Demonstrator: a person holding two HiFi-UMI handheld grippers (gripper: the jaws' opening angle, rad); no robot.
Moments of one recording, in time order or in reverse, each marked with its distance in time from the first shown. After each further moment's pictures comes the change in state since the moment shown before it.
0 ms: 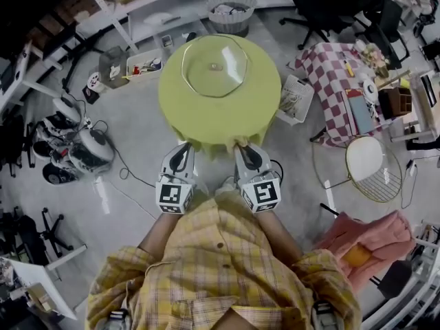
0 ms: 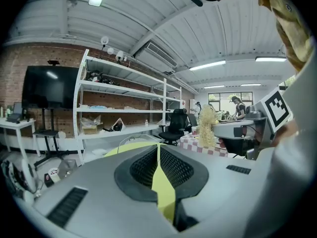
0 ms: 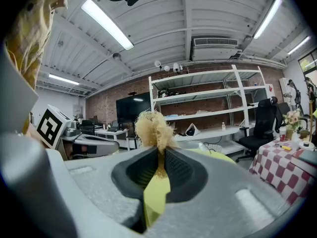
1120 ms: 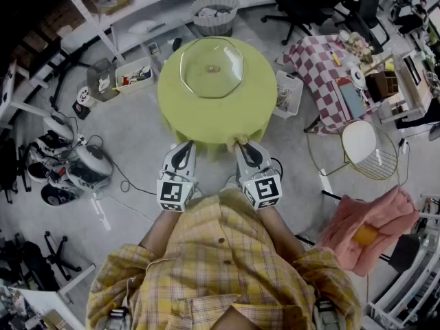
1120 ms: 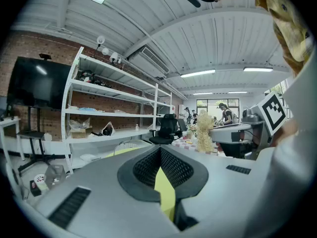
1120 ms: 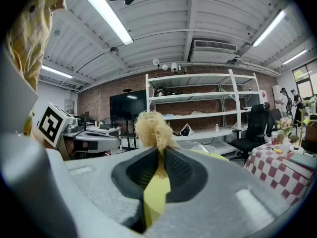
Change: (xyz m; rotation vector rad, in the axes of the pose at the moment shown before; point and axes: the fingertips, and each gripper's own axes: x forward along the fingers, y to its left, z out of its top) left arm -0.027 0.054 0.013 0.019 -0.049 -0.140; right arm 0.023 0.062 0.013 -0.028 0.019 -0.099
